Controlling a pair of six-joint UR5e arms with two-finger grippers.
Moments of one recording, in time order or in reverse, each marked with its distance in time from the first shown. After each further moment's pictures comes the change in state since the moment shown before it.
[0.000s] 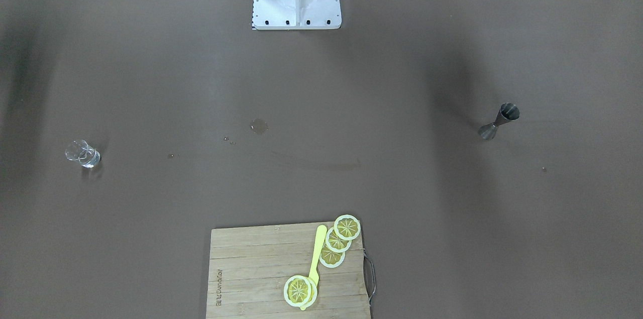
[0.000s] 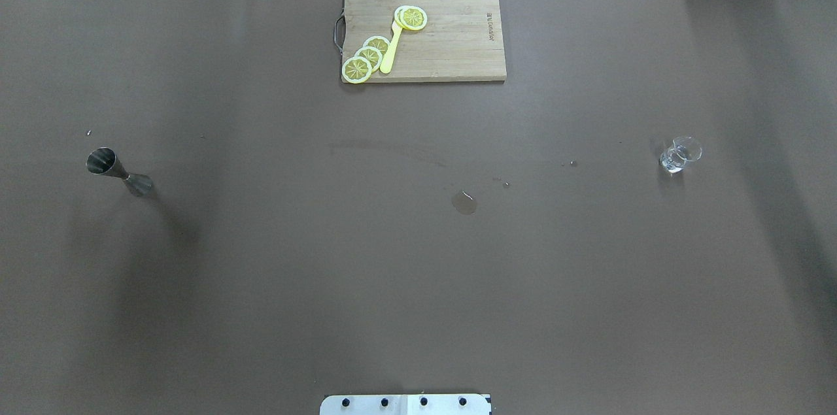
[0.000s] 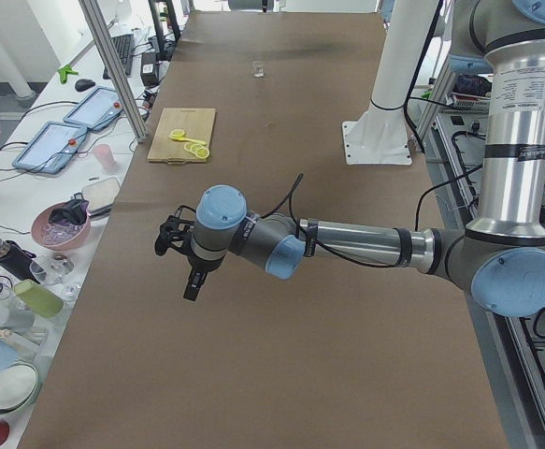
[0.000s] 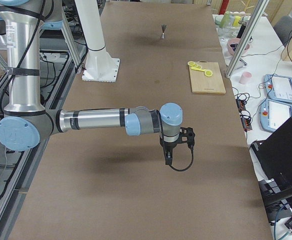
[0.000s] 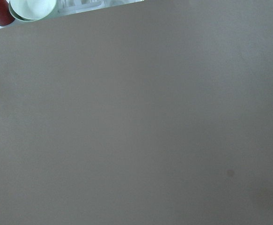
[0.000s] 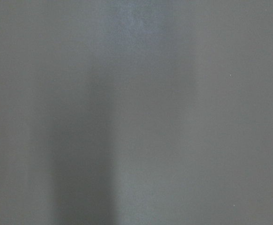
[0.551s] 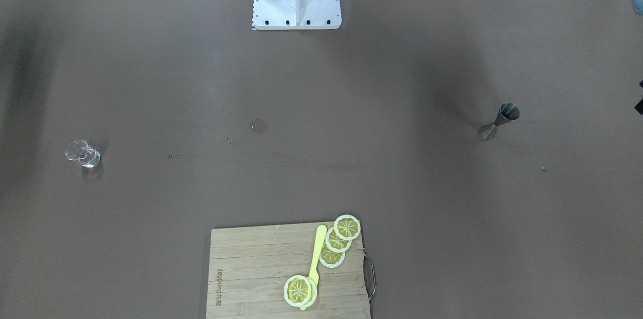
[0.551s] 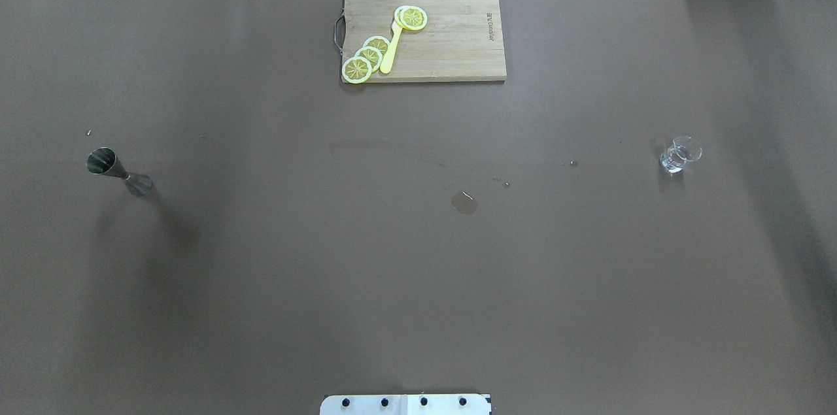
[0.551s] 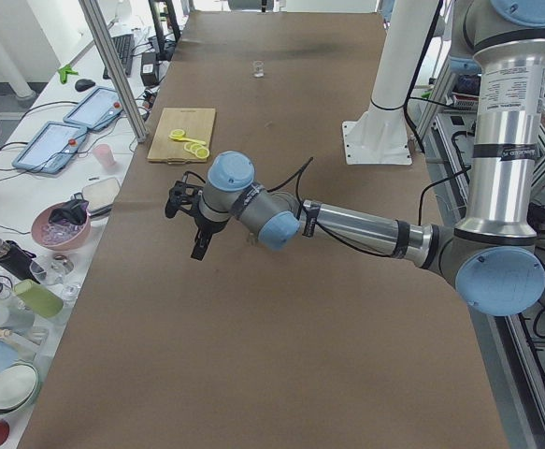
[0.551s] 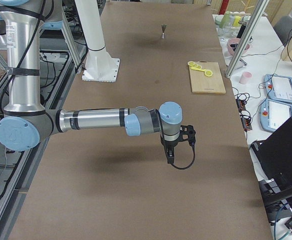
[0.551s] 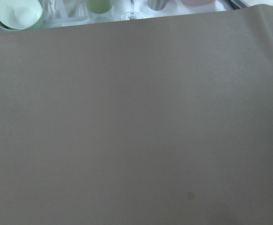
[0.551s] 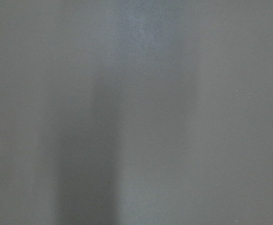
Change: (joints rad) left arm 0.162 0.004 -0.122 -0.127 0.075 -0.320; right arm -0.001 -0.001 0.004 0.062 0.002 -0.008
